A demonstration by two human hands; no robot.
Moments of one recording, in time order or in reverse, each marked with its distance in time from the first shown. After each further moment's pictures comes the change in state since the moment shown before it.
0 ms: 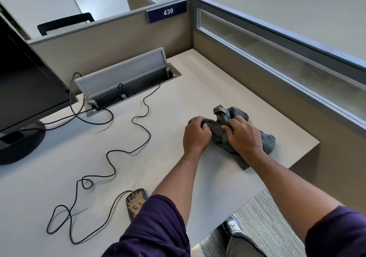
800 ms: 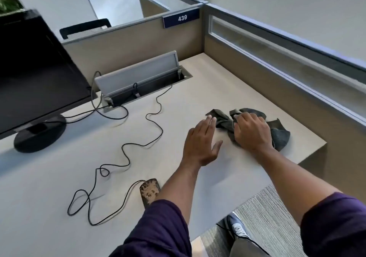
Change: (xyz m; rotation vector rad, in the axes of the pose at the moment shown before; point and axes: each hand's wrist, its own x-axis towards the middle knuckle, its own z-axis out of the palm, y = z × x) left_hand -0.046 -0.031 -0.037 0.594 -0.029 0.577; right_hand -0.003 -0.004 -0.002 -0.242 0.143 -0.230
